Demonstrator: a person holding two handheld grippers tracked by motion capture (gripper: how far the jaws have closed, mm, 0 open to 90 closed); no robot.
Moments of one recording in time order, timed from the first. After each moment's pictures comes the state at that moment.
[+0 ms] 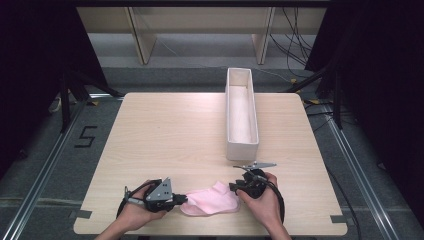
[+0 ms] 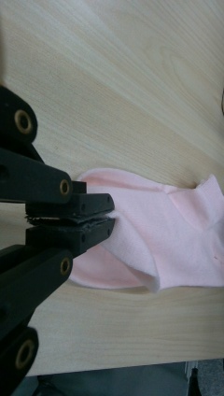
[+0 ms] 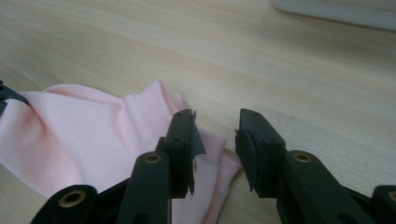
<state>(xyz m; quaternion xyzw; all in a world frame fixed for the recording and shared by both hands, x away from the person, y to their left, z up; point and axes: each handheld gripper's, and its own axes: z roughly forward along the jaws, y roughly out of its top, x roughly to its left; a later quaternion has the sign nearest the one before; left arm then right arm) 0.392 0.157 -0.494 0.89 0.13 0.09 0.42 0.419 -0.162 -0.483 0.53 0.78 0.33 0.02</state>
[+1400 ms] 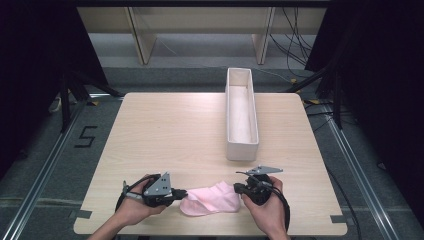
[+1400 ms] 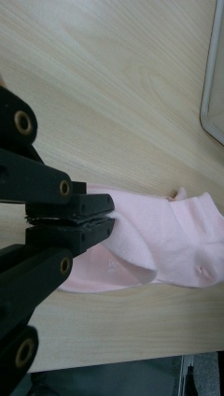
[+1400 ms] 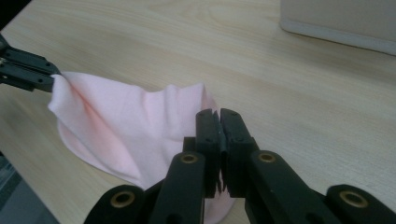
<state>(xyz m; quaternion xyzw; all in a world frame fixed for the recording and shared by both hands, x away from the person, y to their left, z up) 0.400 0.157 -0.478 0.89 0.12 0.10 0.43 0.391 -0.165 -0.457 0.51 0.78 0.37 0.05</state>
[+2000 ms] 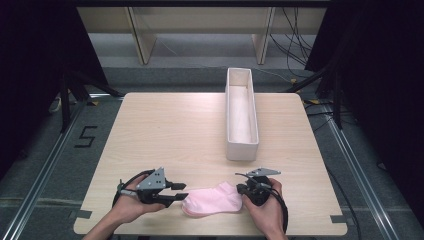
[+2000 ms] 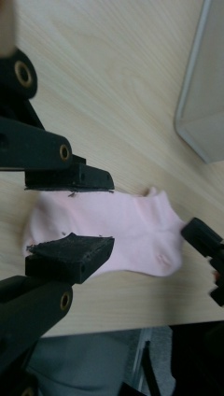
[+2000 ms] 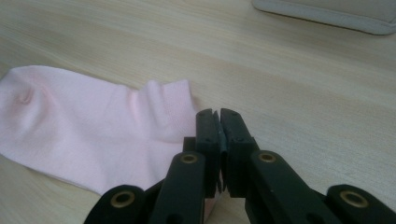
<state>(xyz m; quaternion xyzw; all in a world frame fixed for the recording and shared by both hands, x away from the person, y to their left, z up) 0.401 0.163 -0.463 0.85 0.15 0.06 0.49 0.395 -0.166 -0.474 0.53 0.77 0.34 0.08</state>
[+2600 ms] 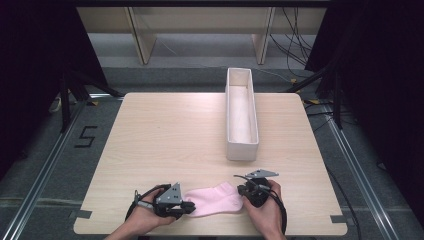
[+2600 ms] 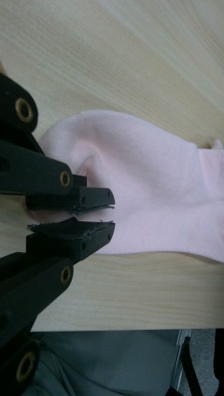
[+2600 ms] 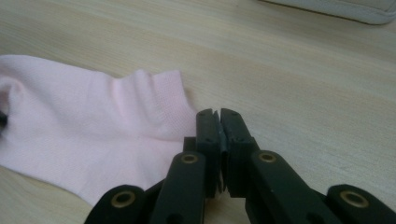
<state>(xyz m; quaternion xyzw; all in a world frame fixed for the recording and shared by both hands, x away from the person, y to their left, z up) 0.384 0.133 -0.504 0.90 0.14 0.03 0.41 0.394 -0.165 -0.483 0.52 0.78 0.33 0.10</state>
